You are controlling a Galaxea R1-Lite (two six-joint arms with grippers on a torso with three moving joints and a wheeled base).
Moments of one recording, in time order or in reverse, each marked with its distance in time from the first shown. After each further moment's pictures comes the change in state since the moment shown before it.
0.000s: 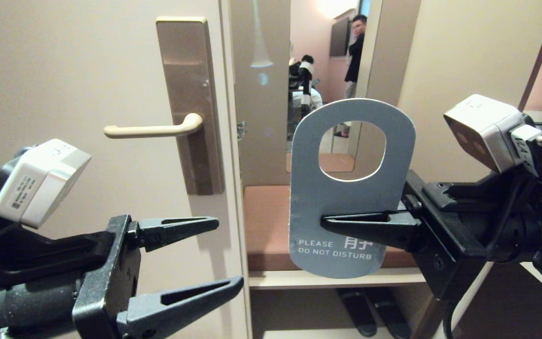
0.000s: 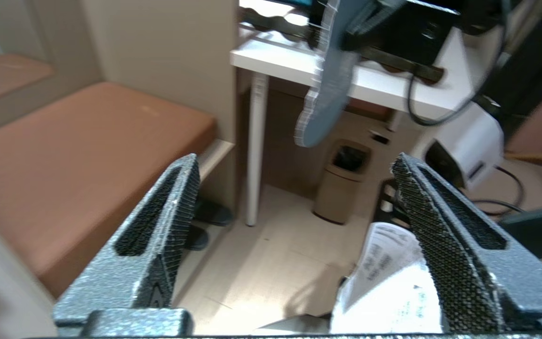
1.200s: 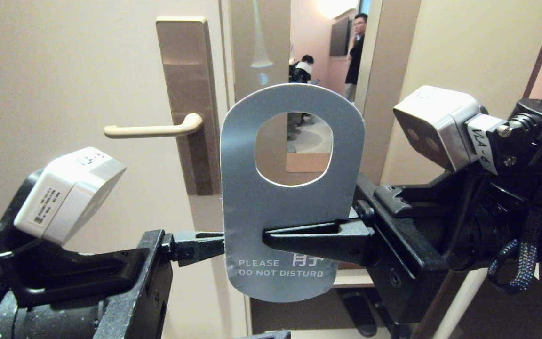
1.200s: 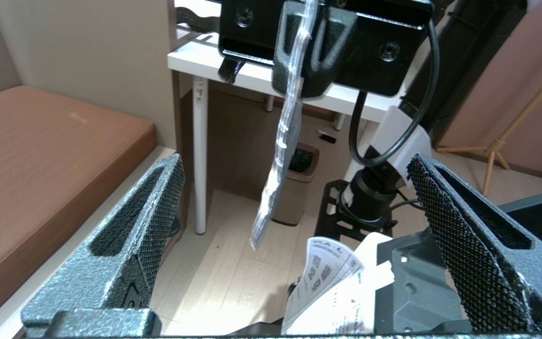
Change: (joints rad) left arm -0.143 0.051 -0.011 -0.077 -0.001 -0.082; right arm 0.155 0.106 -0.069 -0.151 -0.002 0.125
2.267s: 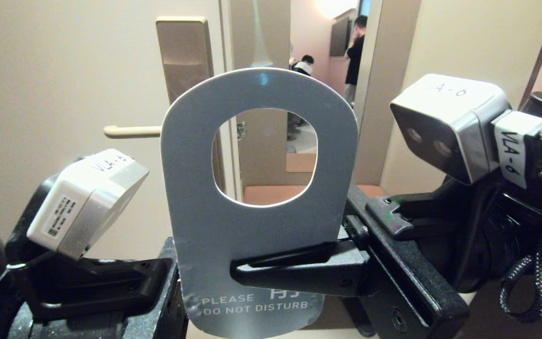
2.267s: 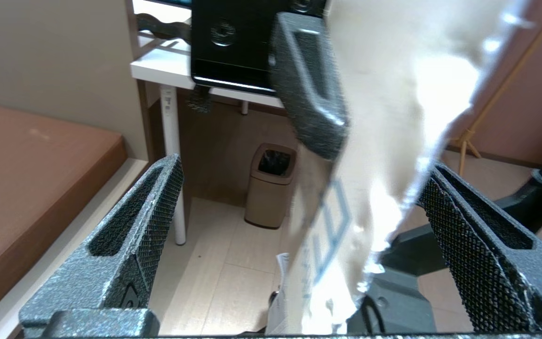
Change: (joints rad) left arm -0.087 0.041 -0.020 -0.048 -0.001 -0.001; right arm 0.090 0.000 -0.034 0.000 -0.002 0.004
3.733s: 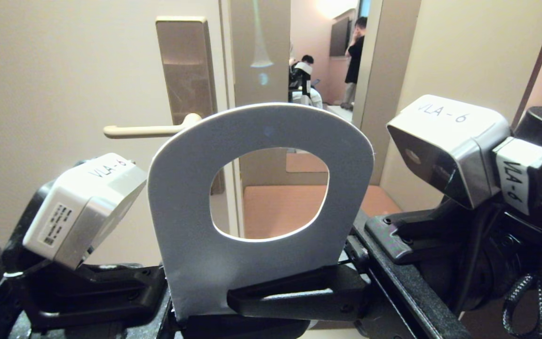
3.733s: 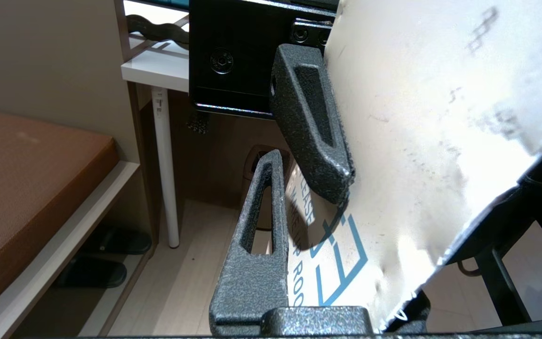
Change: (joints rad) left arm -0.032 0.001 0.009 -0.028 0.001 -0.010; right arm 0.023 -0.001 0.033 -0.001 -0.002 -0.009
